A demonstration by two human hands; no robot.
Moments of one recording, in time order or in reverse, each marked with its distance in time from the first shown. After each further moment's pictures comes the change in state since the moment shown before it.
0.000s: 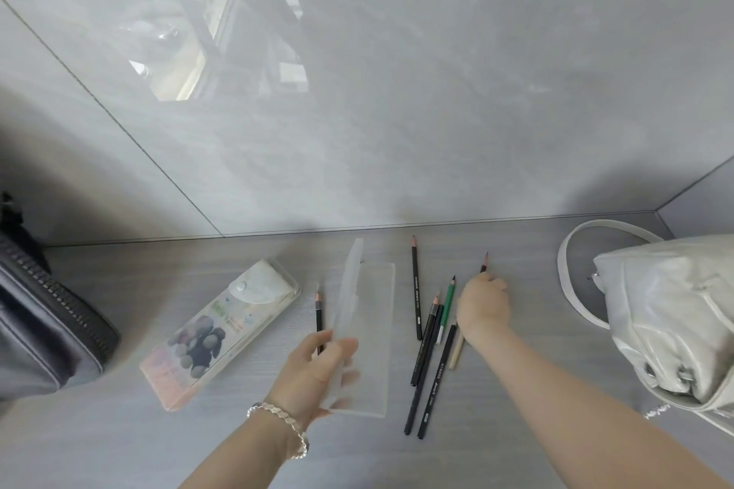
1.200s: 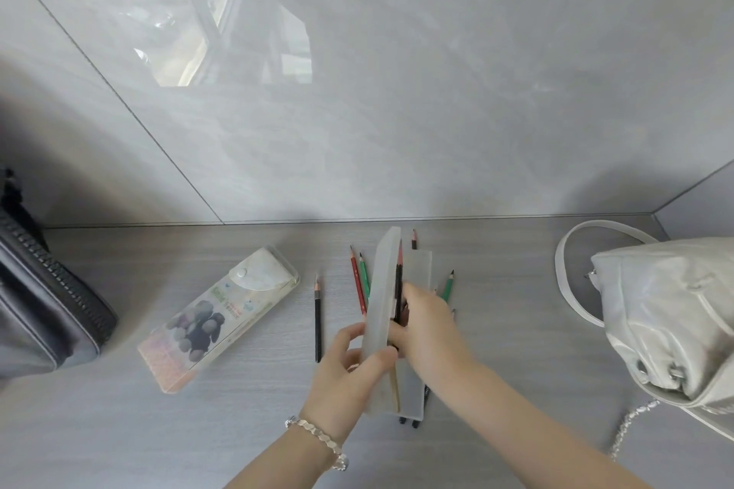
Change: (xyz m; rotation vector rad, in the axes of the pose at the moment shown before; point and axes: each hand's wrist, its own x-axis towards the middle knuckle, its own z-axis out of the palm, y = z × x) left_hand -0.020 -0.013 0.036 0.080 0.016 0.156; right_hand -0.129 -0.032 -0.053 0.467 -0.191 -0.611
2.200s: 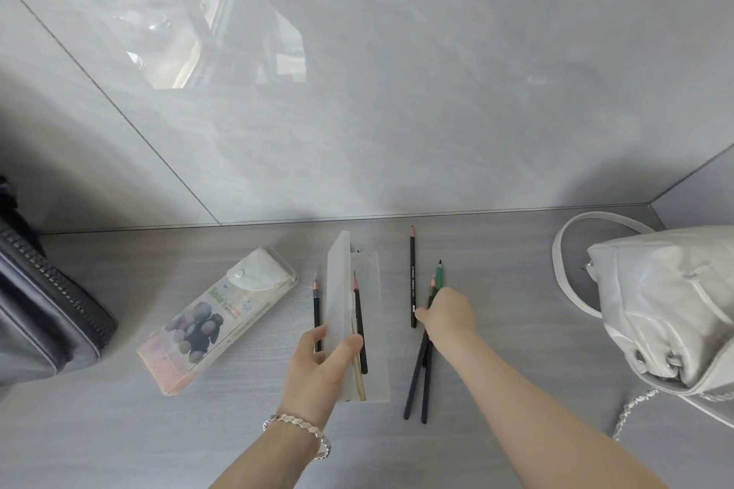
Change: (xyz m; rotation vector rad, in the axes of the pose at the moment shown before) left_hand -0.002 0.006 -0.012 0.004 0.211 -0.128; right_hand 0.052 0.072 0.015 -0.242 0.020 0.510
